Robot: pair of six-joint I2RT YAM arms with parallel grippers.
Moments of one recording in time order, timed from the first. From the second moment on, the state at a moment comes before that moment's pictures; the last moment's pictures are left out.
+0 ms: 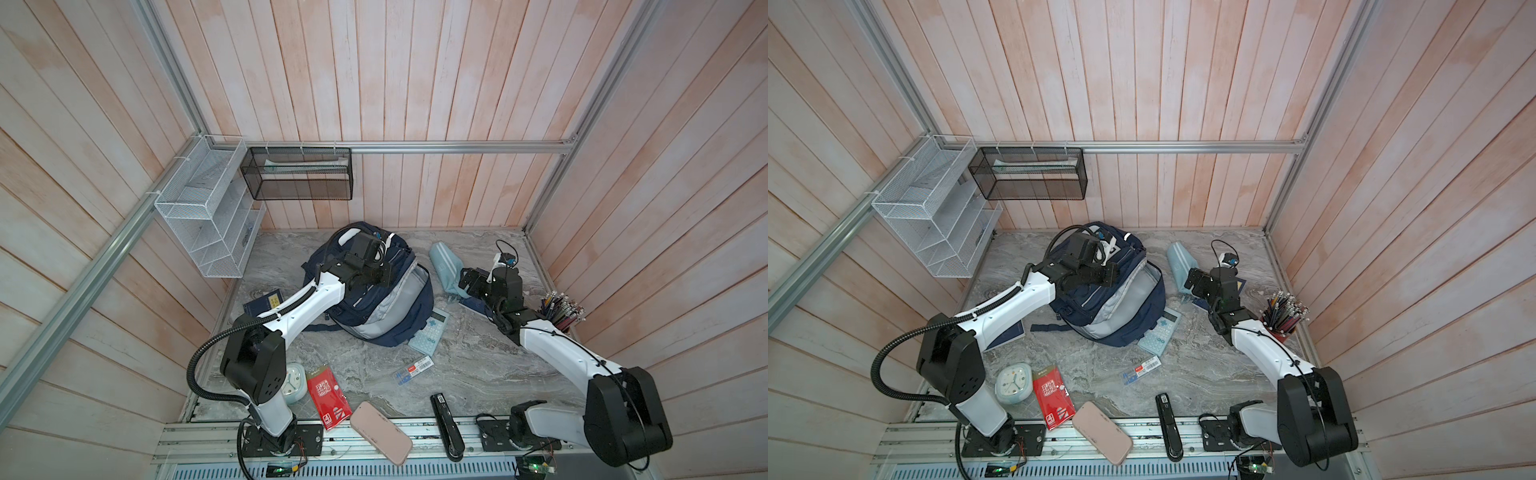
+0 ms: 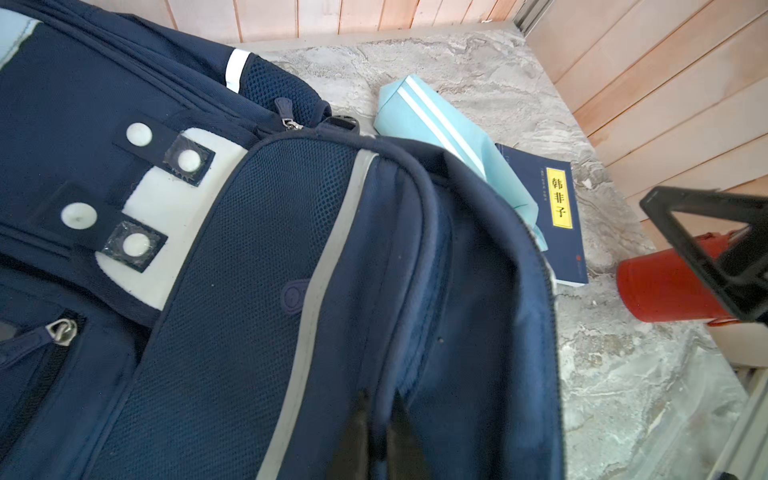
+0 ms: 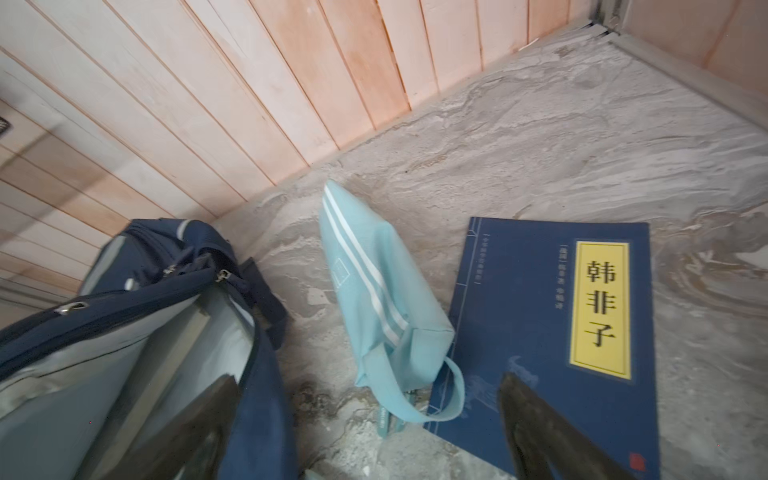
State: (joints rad) left arm -0.57 1.71 1.42 -0.45 0.12 -0.26; right arm 0.25 1.30 0.74 0.07 0.16 0.55
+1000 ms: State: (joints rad) left arm -0.89 1.71 1.39 -0.34 0.13 -0.44; right arm 0.02 2.27 1.74 -0.54 0.19 0.35
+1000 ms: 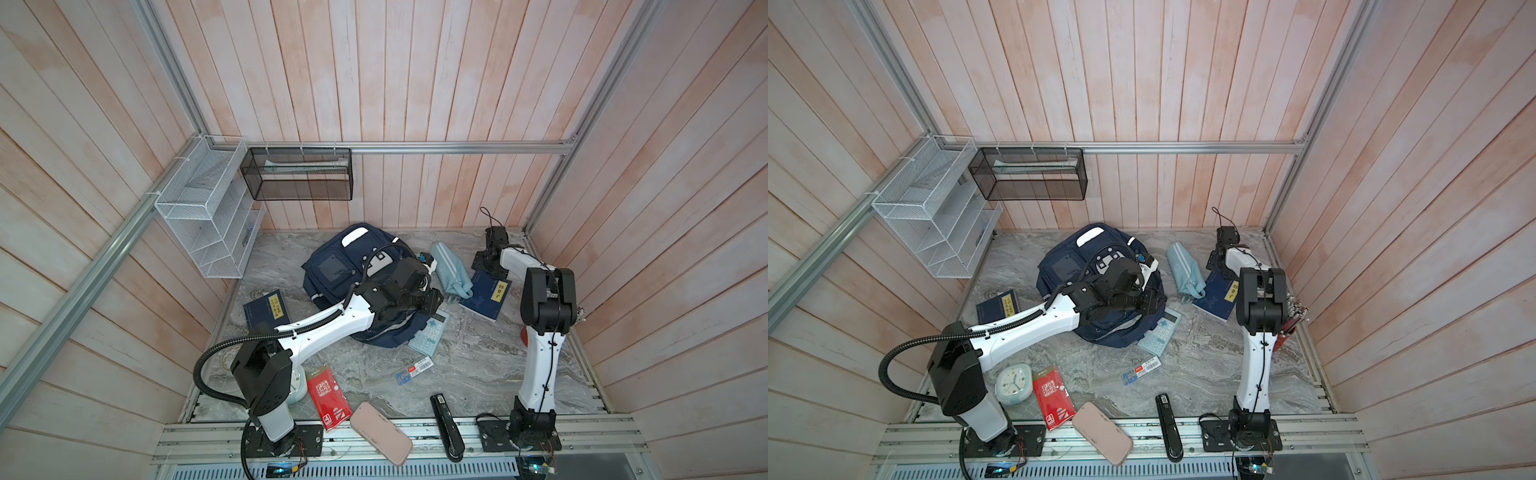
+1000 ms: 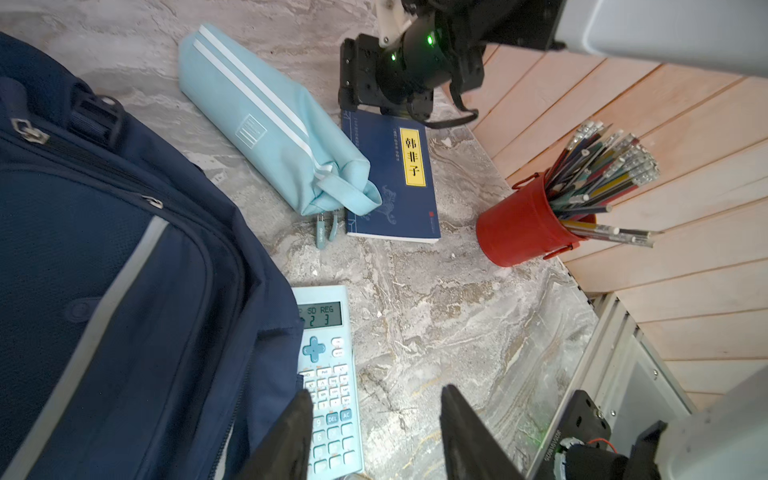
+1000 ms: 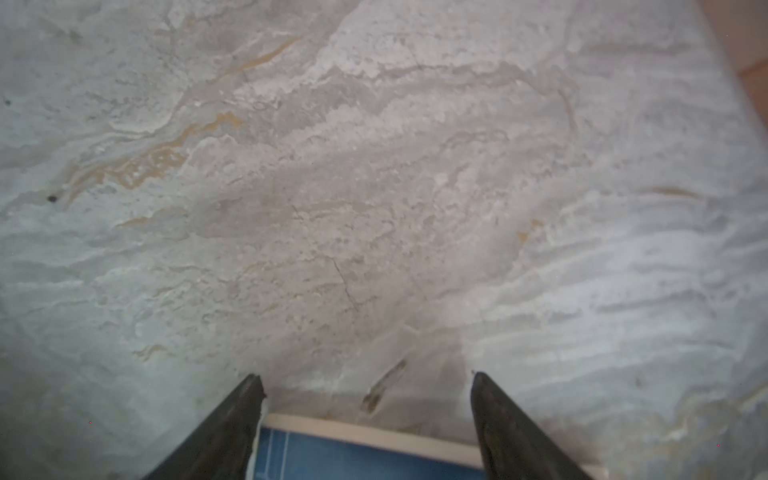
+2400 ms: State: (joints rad) left arm -1.01 2.01 1.42 -0.11 0.30 -0.61; right arm 0.14 1.01 0.56 -0.33 -0.05 0.51
